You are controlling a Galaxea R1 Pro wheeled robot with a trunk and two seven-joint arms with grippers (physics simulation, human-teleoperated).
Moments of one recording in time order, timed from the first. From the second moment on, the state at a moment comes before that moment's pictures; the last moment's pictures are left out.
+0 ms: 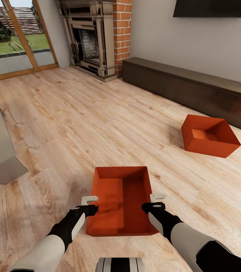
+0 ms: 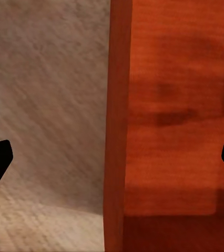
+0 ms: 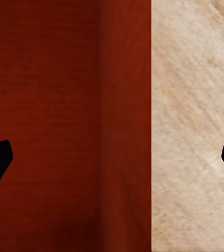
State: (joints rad) left arm -0.67 -0.09 0.00 -0.48 0.07 0.30 0.08; right arm -0.81 0.08 0.56 -0.24 -0.49 0.16 -0.33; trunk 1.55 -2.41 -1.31
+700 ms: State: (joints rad) left arm -0.67 -0.09 0.00 -0.48 0.07 0.30 0.08; right arm -0.81 0.08 0.56 -0.24 -0.49 0.16 -0.33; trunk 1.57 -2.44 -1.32
